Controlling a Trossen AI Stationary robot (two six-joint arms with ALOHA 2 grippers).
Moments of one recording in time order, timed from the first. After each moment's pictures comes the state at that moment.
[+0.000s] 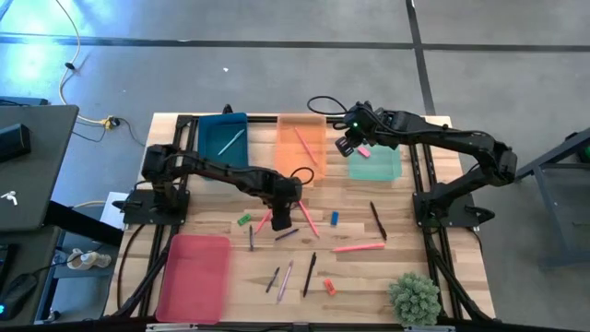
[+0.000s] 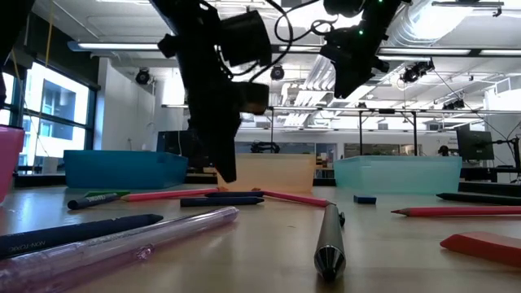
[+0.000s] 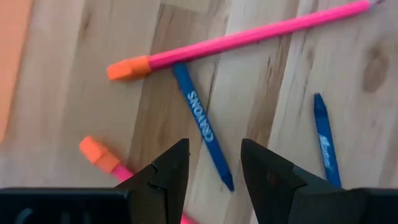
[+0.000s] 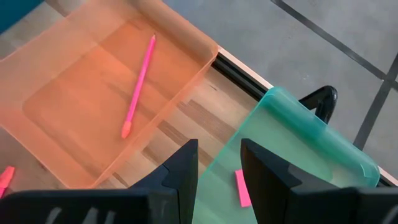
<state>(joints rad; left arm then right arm) 0.12 1.89 1.19 -0.54 0.03 -0.21 -0.40 1.41 1.26 -0.83 0.39 0.34</state>
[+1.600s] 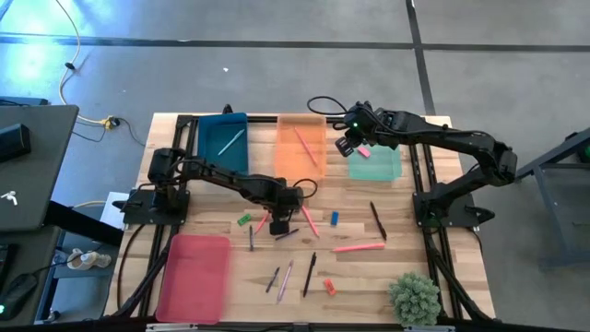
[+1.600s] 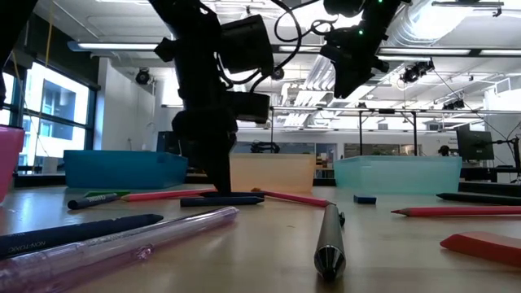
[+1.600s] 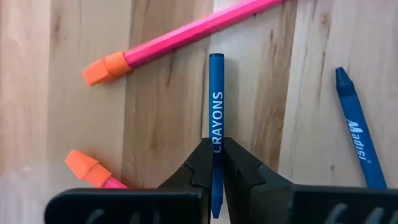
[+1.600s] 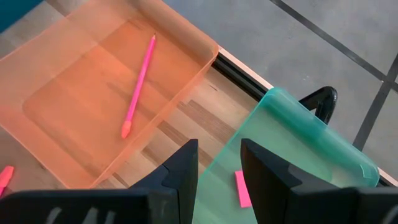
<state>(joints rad) 0.06 1.94 1.19 -0.55 -0.04 -0.11 -0.40 1.41 1.25 -0.83 0.39 0.33</state>
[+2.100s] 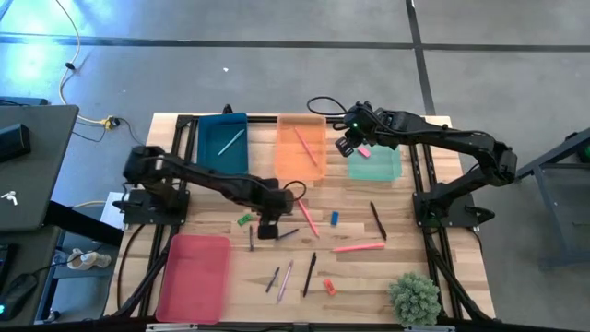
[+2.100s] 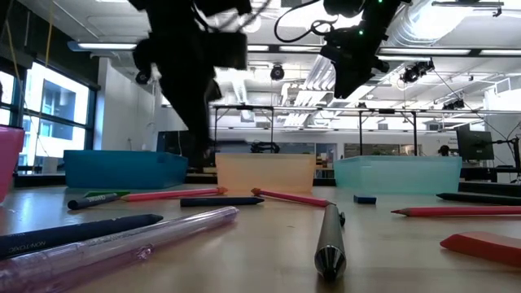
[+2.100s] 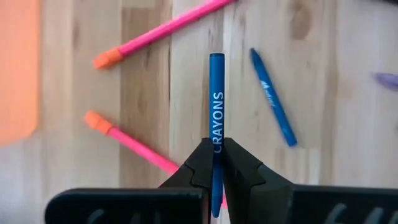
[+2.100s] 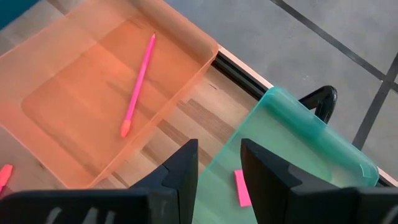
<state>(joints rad) 0.00 1.73 1.19 -0.71 -0.08 -0.13 -0.40 1.41 1.25 -0.83 0.39 0.33</state>
